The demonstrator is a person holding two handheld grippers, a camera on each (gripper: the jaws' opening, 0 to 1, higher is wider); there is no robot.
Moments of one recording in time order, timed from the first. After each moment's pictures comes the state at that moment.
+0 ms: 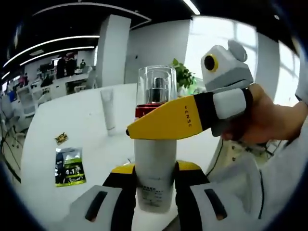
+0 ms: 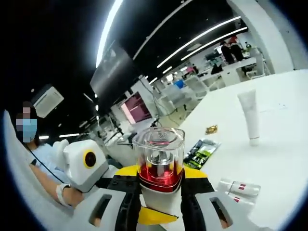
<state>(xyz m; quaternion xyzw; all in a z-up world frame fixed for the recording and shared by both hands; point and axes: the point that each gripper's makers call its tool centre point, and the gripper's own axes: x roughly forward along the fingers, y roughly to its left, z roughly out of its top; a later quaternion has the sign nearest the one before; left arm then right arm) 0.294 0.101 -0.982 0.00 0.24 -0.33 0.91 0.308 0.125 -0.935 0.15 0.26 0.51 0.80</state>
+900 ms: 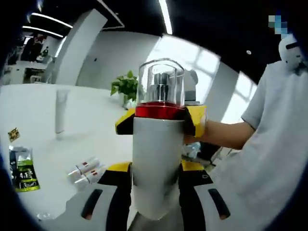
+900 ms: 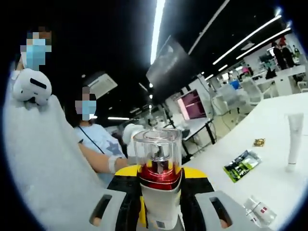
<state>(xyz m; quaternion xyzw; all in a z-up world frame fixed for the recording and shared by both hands) 0.244 0.069 -0.931 -0.15 0.21 -0.56 0.79 0.246 0.124 -0.876 0.15 0.18 0.73 0.64</state>
